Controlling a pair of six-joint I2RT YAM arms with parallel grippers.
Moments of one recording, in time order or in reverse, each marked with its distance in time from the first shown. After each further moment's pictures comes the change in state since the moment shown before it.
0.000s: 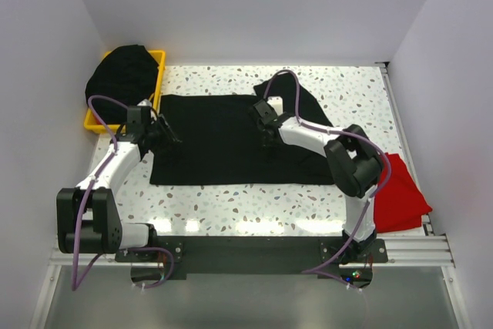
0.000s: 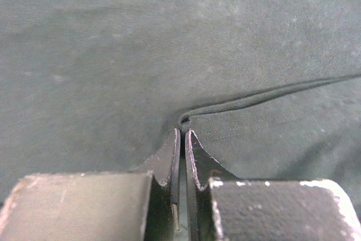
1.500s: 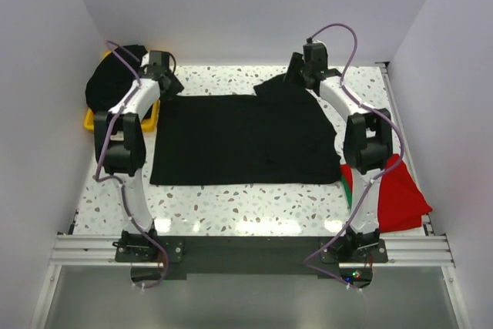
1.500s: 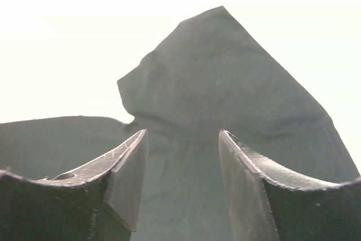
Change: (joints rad) left arm -0.051 0.675 0.796 -0.093 -0.272 -0.092; right arm -0.417 0.132 0.425 0.192 -0.422 -0.095
